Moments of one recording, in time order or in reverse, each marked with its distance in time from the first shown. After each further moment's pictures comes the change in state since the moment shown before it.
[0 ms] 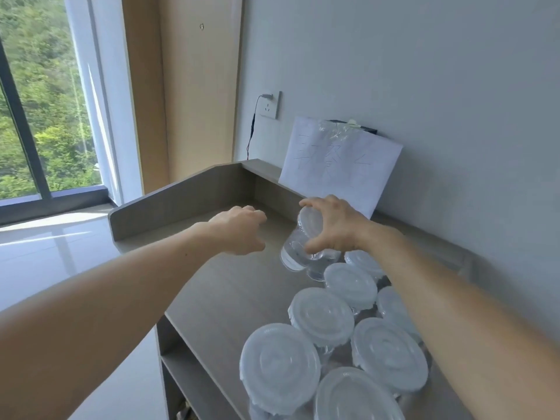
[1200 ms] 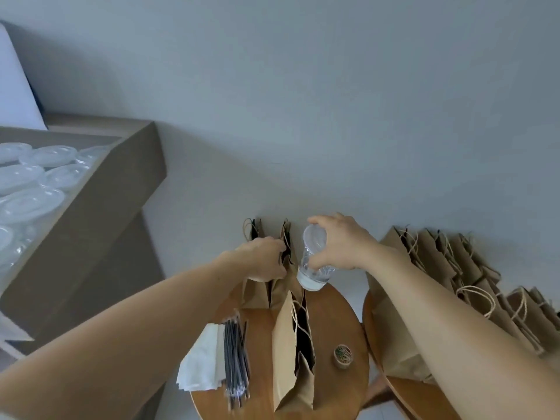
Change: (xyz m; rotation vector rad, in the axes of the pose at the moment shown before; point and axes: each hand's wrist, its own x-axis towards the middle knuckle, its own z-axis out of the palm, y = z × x) left_hand -0.240 0.561 0.190 -0.079 -0.415 0.764; right_hand -0.622 0.253 0.026 0.047 0.097 0.818
